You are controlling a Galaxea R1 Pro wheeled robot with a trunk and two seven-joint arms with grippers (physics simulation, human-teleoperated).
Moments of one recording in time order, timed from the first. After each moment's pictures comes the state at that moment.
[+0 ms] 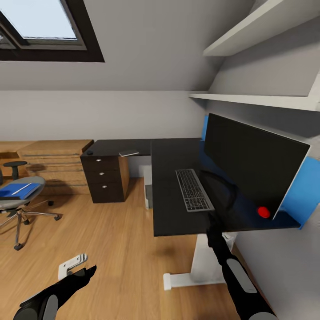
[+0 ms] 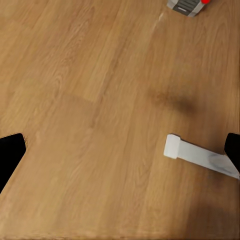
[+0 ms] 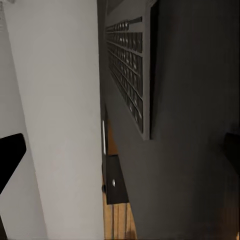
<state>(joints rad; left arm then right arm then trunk) -0.05 -0.13 0.36 -1.61 0.16 0.80 -0.03 -0.44 0.04 -0.09 -0.83 -1.46 0.06 0.28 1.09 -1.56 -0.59</state>
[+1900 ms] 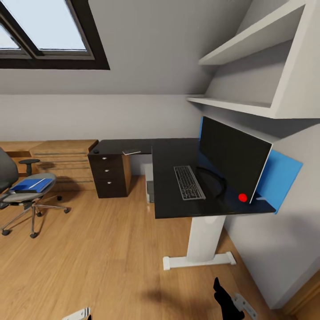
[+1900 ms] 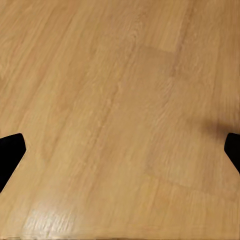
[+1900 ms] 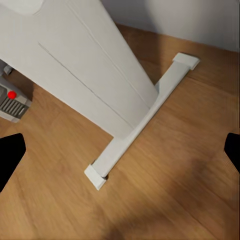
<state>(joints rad) -0.05 -0.08 0.36 -0.81 -0.04 -0.04 0.07 -0.43 0.04 -0.07 -0.11 -0.88 -0.61 0.23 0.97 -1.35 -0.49</state>
